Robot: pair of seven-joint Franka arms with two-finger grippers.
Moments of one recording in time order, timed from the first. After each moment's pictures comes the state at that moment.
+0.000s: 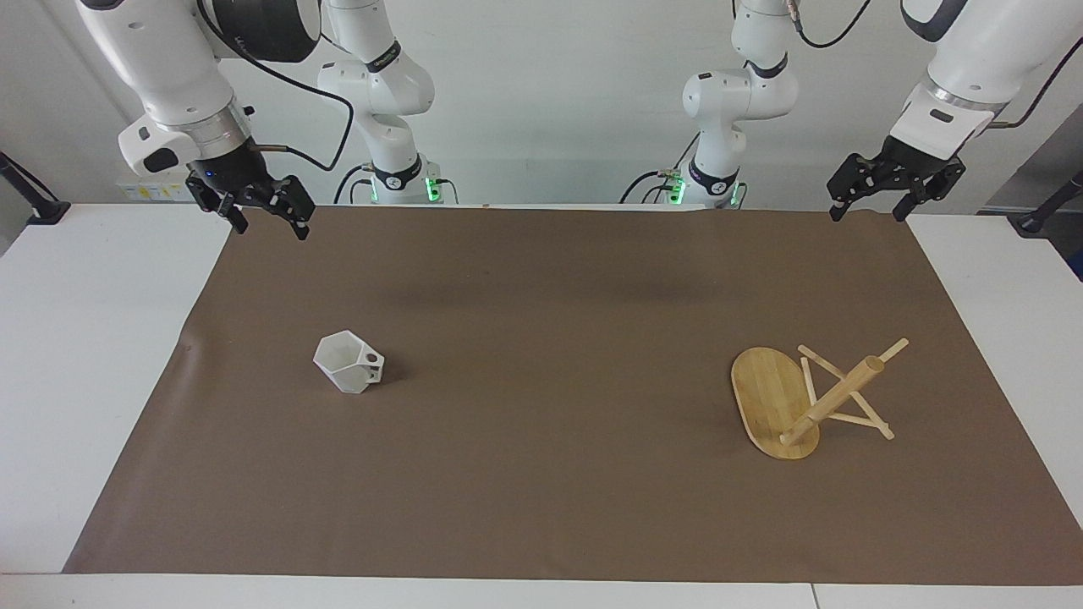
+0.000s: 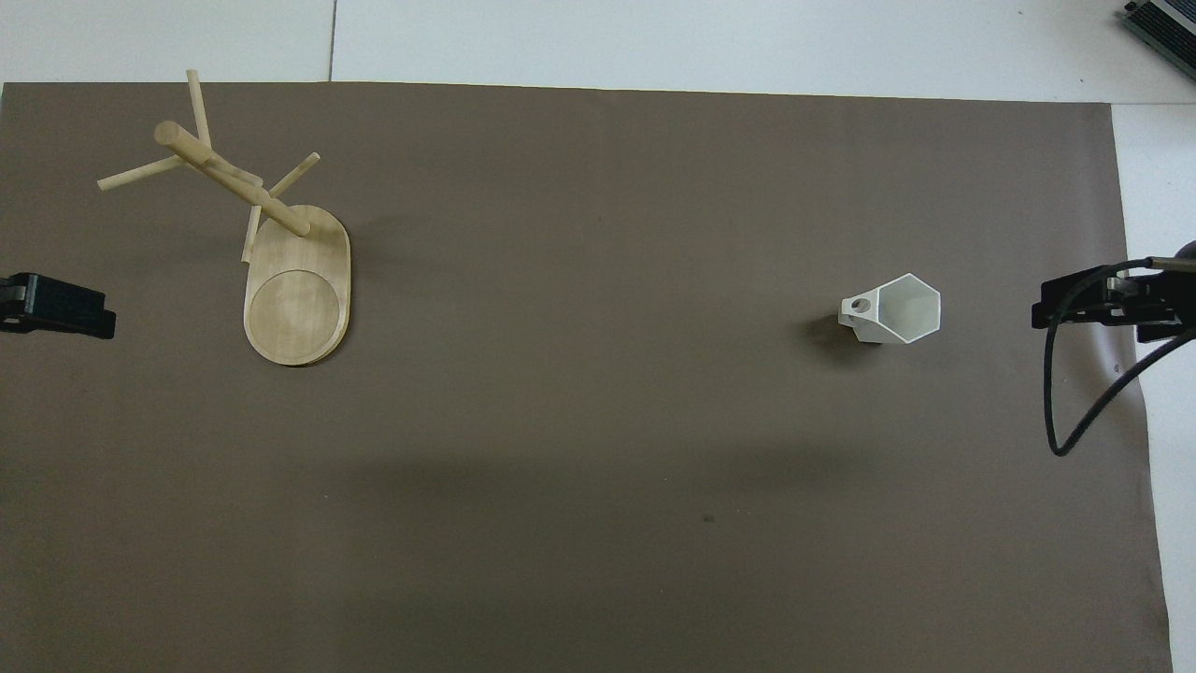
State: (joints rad) left arm 0.00 -0.06 -0.05 -1.58 -0.01 1.50 0.01; right arm -0.09 -0.03 0.03 -1.64 0.01 1.59 0.09
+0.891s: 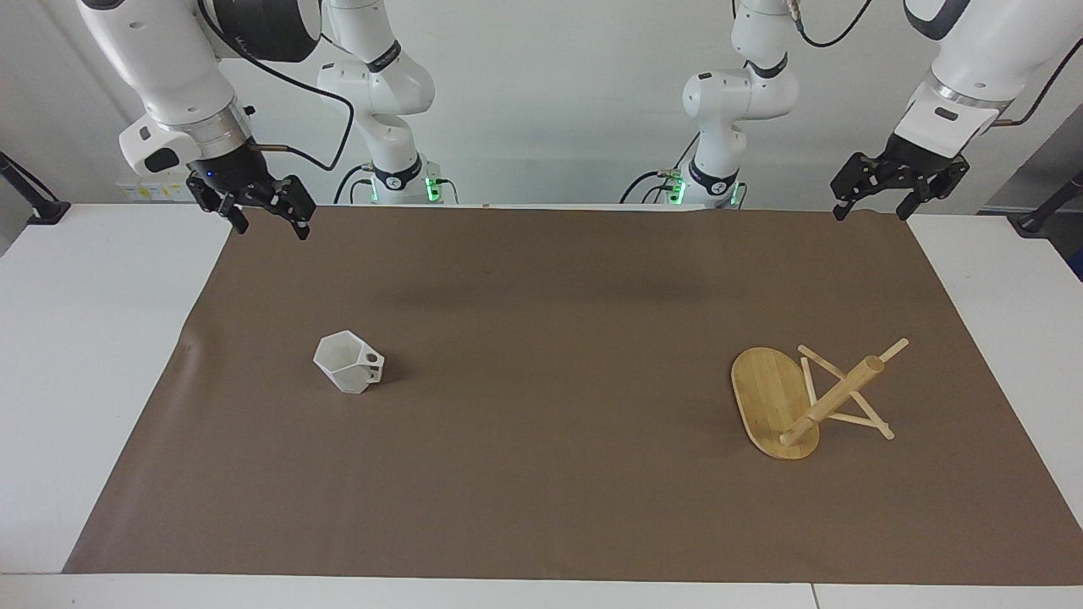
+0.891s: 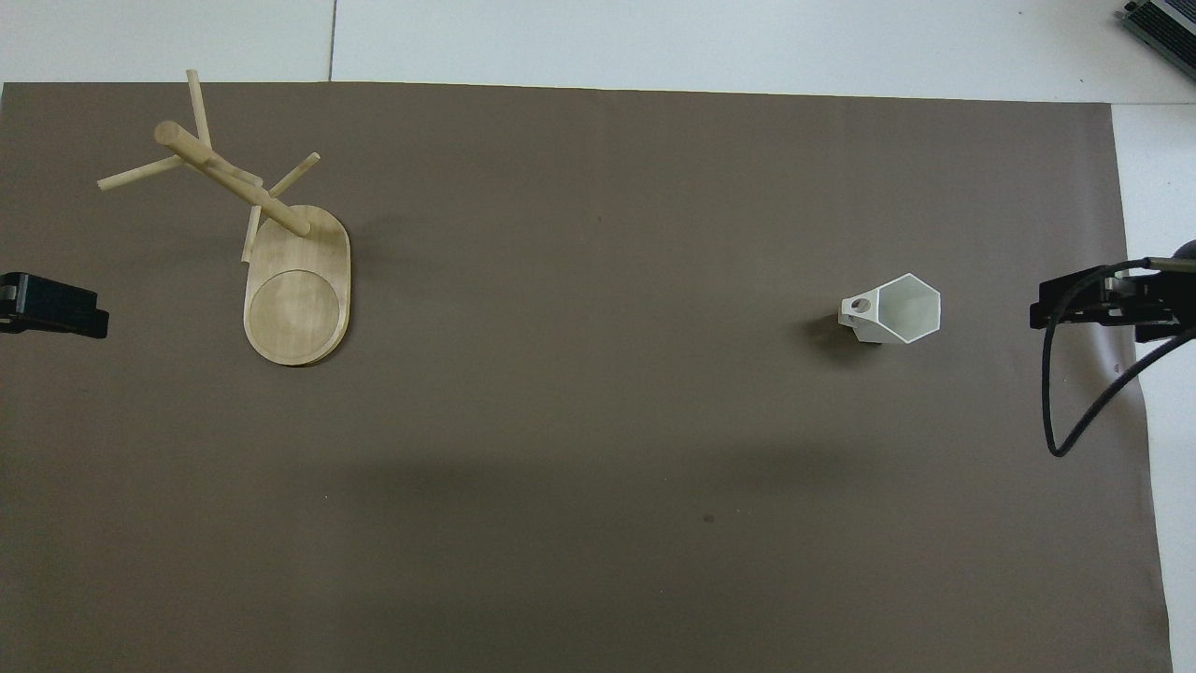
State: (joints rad) left arm 0.01 -0.06 -0.04 -1.58 -0.01 1.50 0.01; right arm -0.04 -0.03 0.00 -1.64 0.01 1.59 0.09
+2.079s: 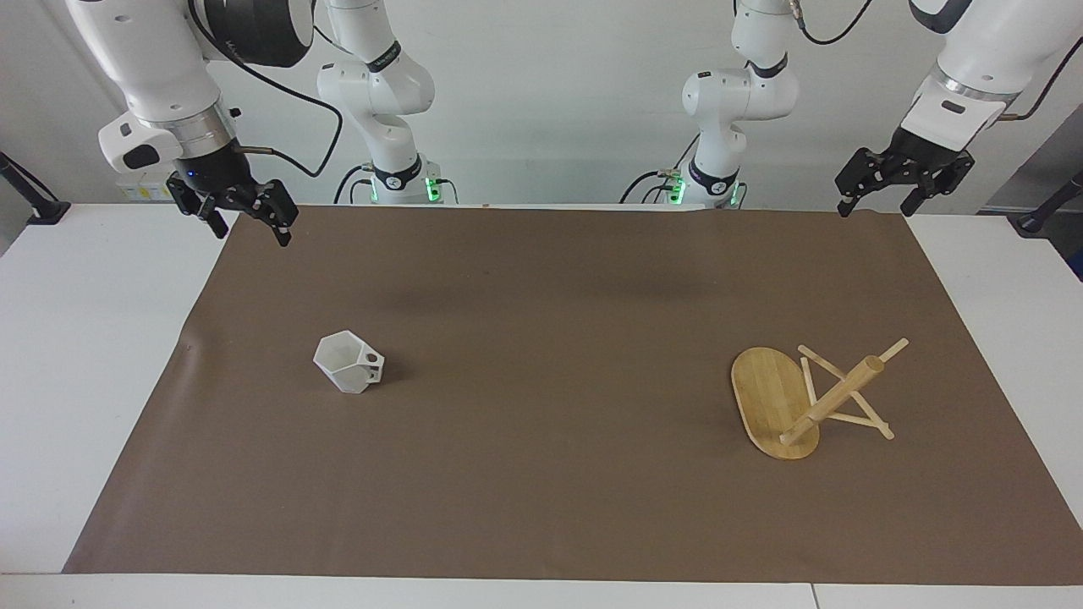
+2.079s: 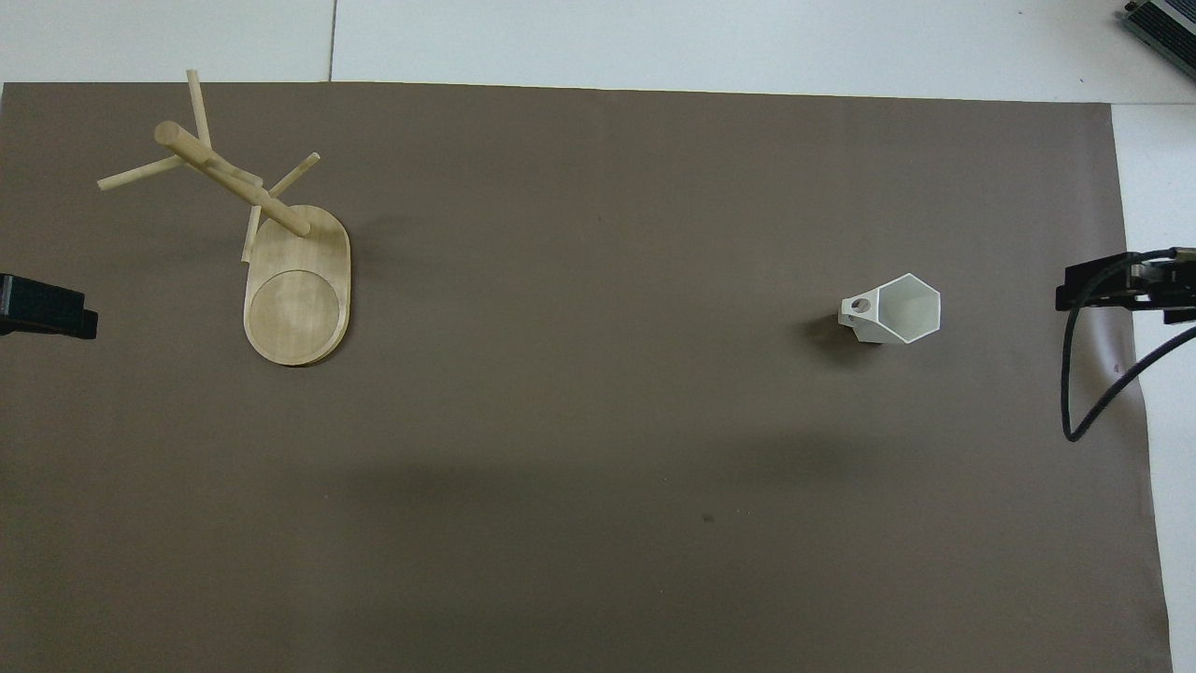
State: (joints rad) left arm -0.05 -0.07 0.02 -1.58 -0.01 1.50 0.01; right arm -0.05 -0.03 -0.03 -1.65 -0.03 1.65 0.07
